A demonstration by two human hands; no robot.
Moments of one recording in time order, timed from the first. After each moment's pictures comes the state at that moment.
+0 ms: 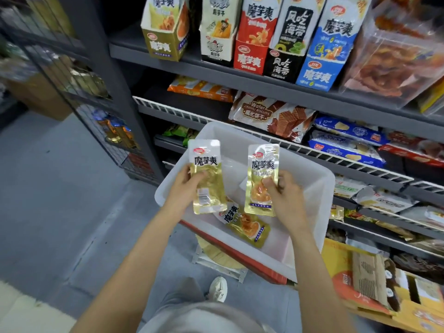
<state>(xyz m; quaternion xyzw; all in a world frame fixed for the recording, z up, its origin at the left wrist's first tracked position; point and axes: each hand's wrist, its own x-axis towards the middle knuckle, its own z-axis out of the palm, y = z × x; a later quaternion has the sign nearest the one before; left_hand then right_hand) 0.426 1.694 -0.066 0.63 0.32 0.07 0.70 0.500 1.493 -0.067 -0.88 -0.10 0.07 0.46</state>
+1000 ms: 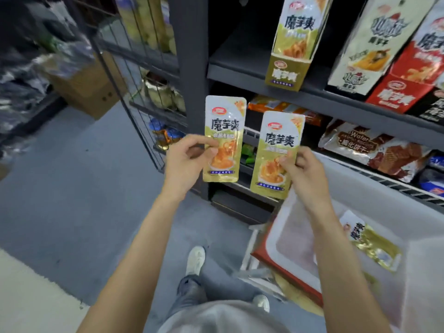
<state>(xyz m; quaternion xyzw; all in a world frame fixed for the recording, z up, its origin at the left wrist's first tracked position) 0.417 1.946 -0.002 0.73 0.20 0.22 0.62 0.509 1.753 -0.007 -0.76 -0.09 0.13 0.63</state>
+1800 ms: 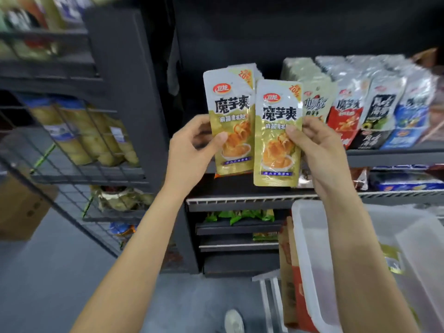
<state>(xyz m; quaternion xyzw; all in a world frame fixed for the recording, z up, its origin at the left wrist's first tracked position) 0.565 2.015 0.111 0.76 -0.12 0.21 0.60 0.574 1.810 0.119 -0.70 -0.08 -0.10 0.70</state>
